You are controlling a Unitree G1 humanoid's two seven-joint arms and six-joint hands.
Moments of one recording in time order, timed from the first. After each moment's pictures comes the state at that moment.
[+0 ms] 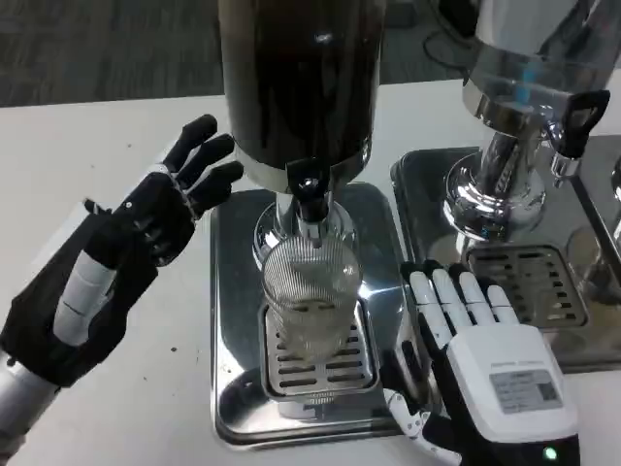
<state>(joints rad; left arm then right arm) 0.02 0.49 0.02 0.21 -0.59 -0.56 -0.76 0.33 -0.28 0.46 -0.17 -1.18 0.15 -0.37</state>
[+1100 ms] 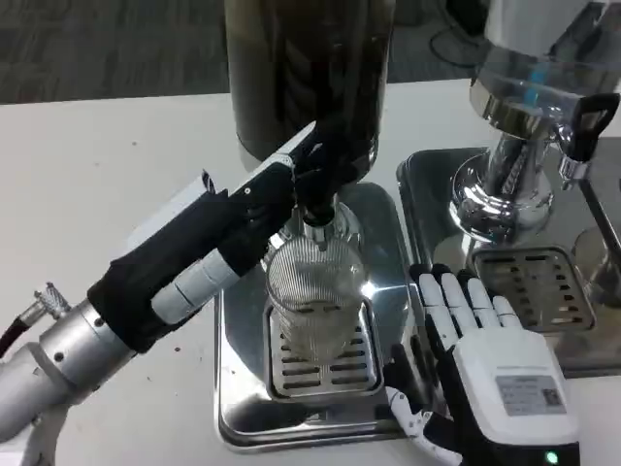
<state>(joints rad) -0.11 0.39 0.00 0.12 -0.33 -0.51 -0.82 0.34 -0.25 0.45 -0.16 -1.15 0.17 -0.37</state>
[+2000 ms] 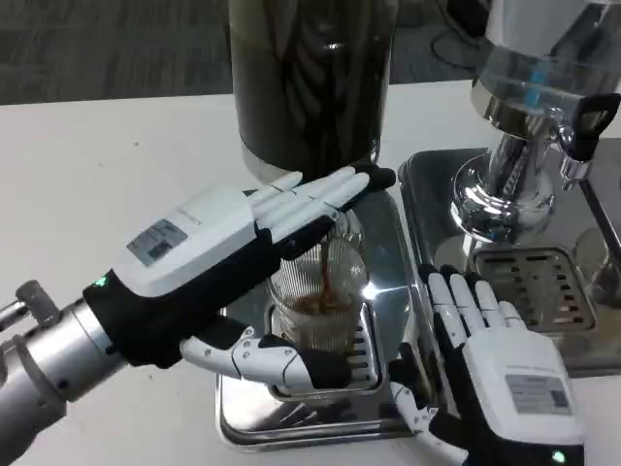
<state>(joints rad) -0.07 0.58 -0.03 -0.03 0.25 -0.77 -0.45 0.34 -0.24 0.44 -0.16 -1.07 0.16 -0.37</state>
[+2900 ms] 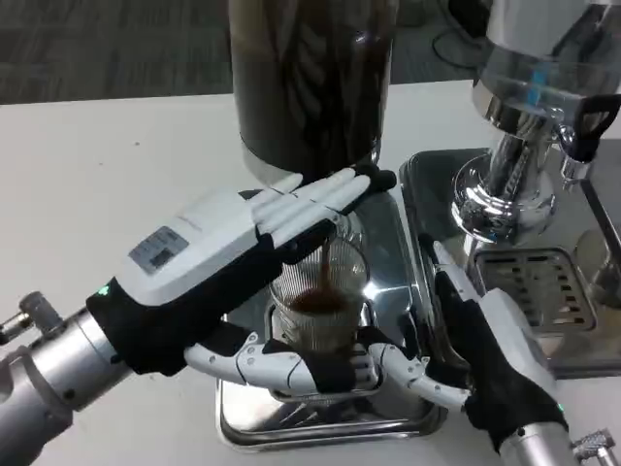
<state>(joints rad) -0.05 0.61 -0.08 -0.04 0.28 -0.77 -0.35 0.21 -0.18 0.30 -0.10 -0.48 -0.02 -0.14</state>
